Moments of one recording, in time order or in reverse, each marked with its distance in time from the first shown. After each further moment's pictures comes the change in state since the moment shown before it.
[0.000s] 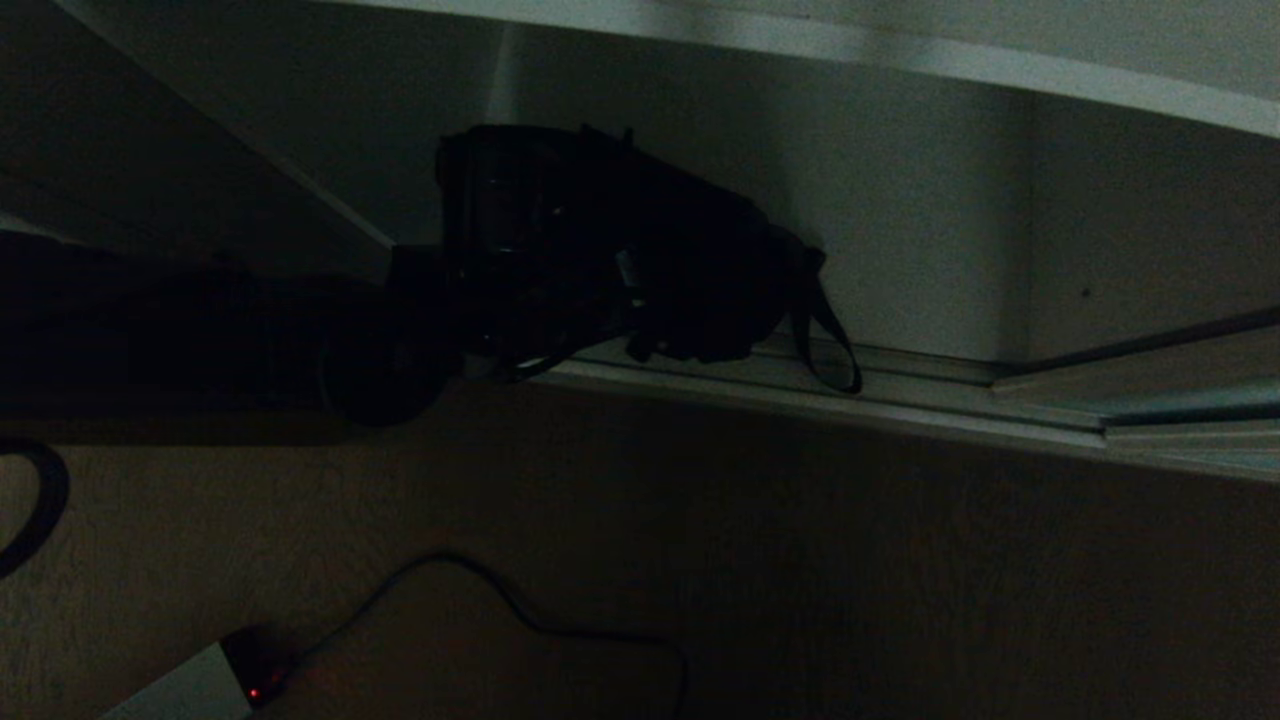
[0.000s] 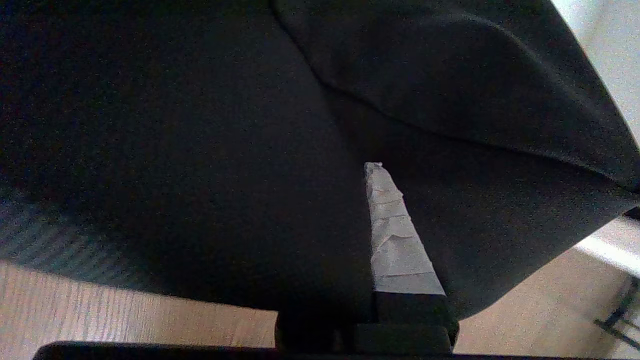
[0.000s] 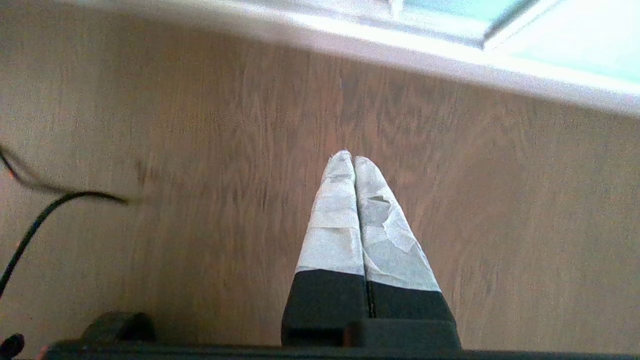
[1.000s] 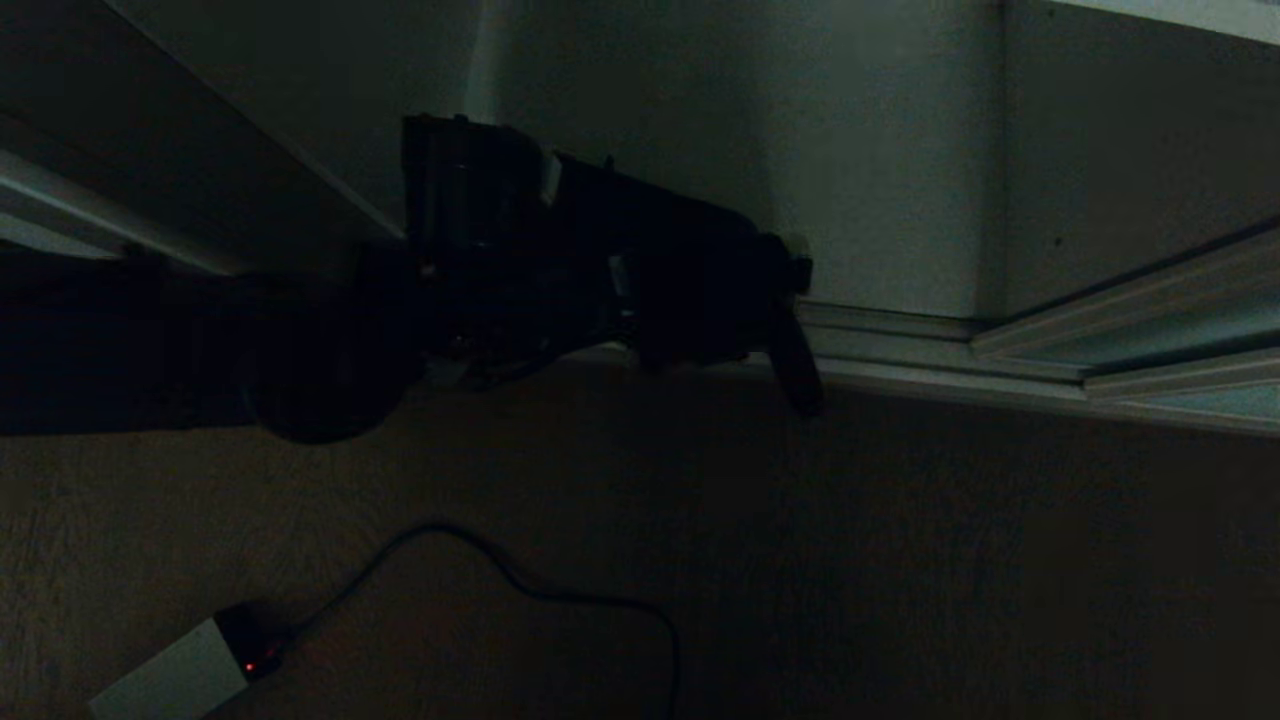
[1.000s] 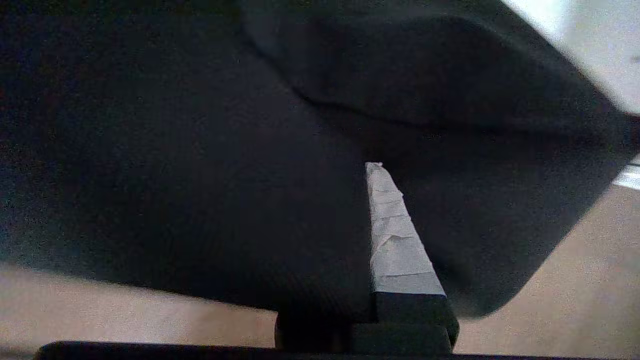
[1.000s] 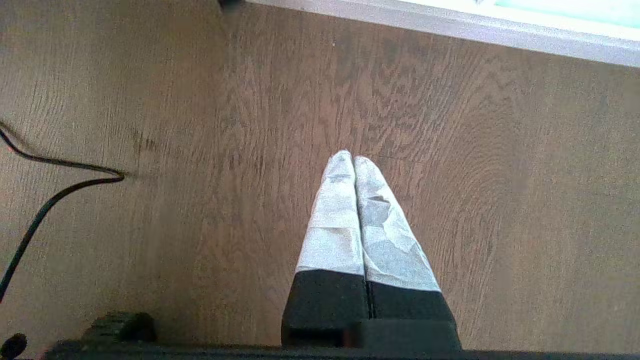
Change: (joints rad) left arm -0.020 -0.092 0.082 0.012 0.032 0.123; right arm -0.001 0.000 0.000 0.000 0.000 0.000
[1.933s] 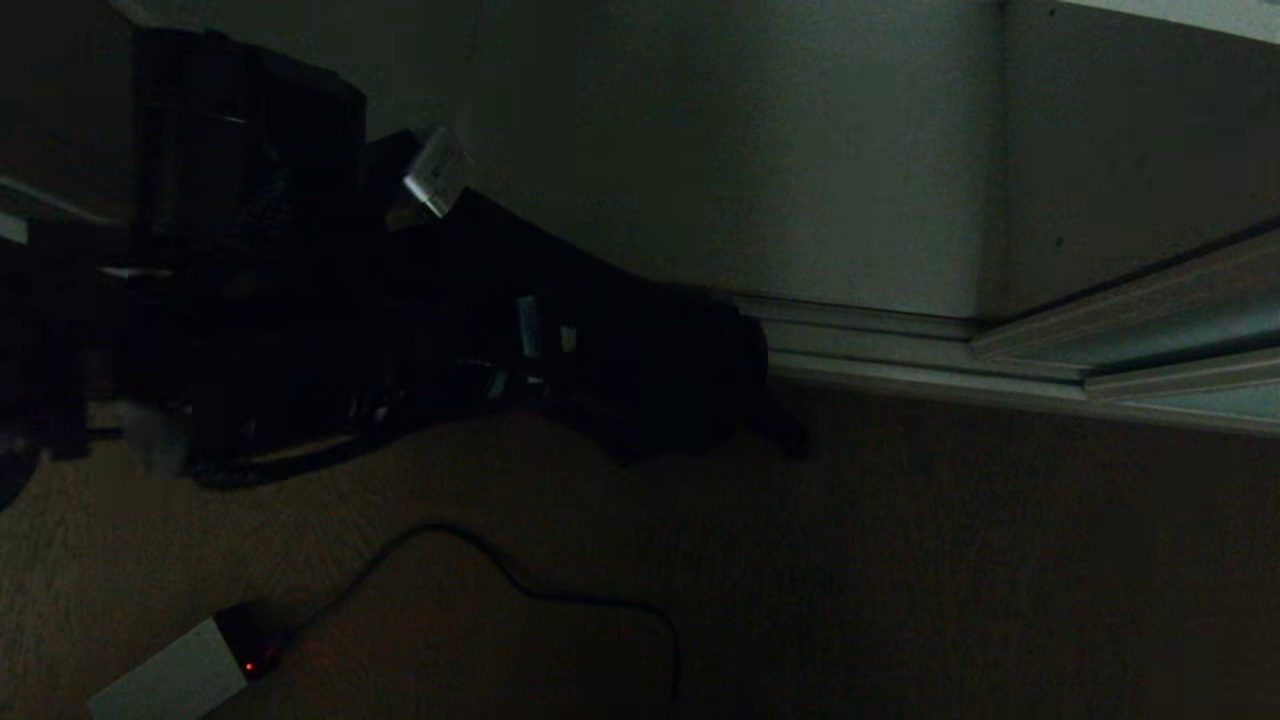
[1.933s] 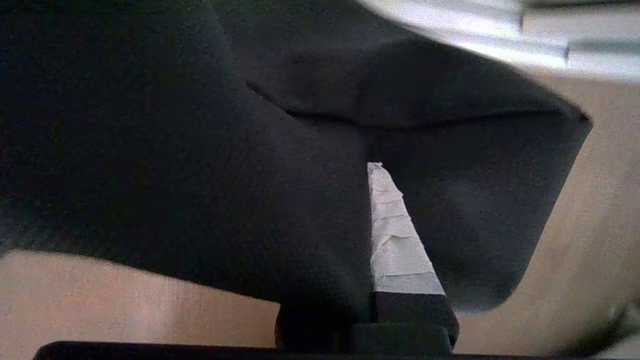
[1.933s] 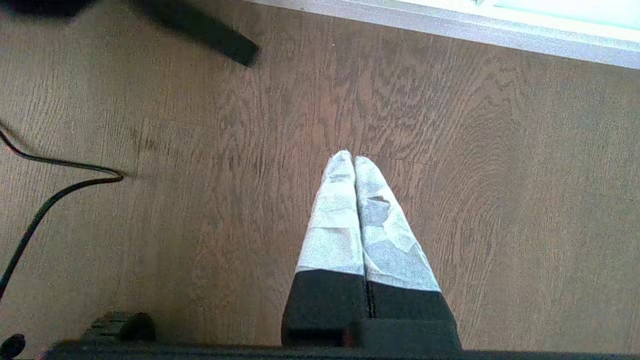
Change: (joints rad) left arm -0.106 -0.333 0.198 0.273 0.050 0.041; right arm 0.000 0.000 0.000 0.000 0.000 0.000
